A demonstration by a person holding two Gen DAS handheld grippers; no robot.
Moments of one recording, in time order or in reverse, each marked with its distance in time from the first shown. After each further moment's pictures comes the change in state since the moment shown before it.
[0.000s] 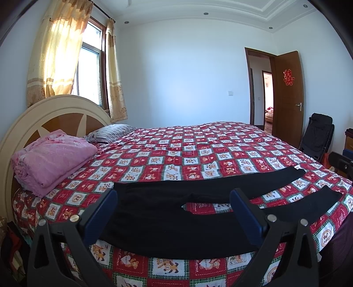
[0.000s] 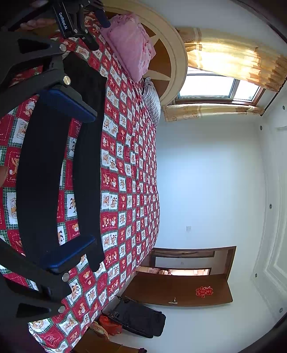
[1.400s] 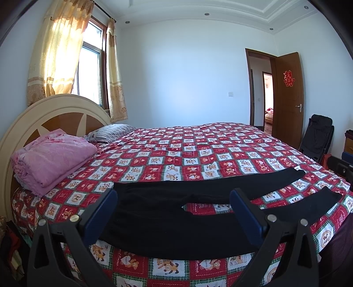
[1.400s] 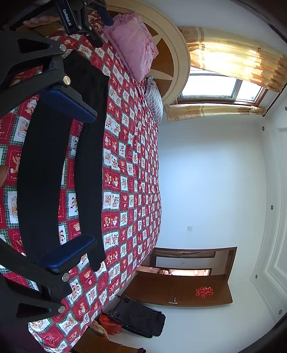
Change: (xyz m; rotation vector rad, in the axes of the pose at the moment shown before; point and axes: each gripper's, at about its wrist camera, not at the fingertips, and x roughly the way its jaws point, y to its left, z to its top) left arm 0.001 -0.005 0.001 -0.006 0.003 0.002; right arm 0.003 0.001 -0.002 -0.008 0.012 -0.004
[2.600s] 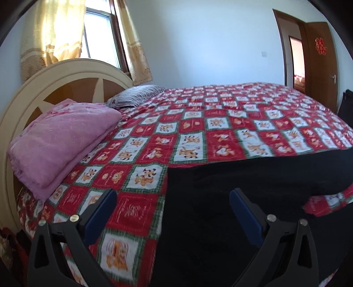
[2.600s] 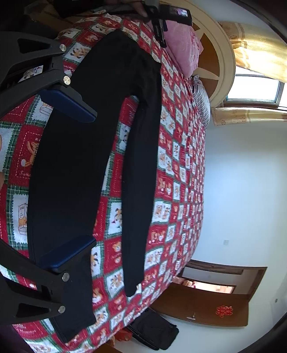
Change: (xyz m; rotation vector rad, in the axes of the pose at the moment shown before) left arm 0.236 0.165 -0.027 0.060 0.273 0.177; right arm 0.119 0.004 -0.083 -0.076 0.290 0.024
